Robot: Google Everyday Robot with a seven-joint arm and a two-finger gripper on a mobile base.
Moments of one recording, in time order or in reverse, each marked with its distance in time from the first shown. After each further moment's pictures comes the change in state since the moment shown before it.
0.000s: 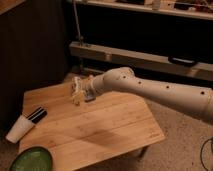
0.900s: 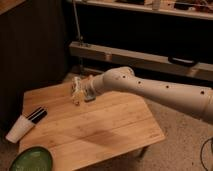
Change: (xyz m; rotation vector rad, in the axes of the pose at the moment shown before) arm -0.012 -0.014 0.003 0.071 0.050 -0.023
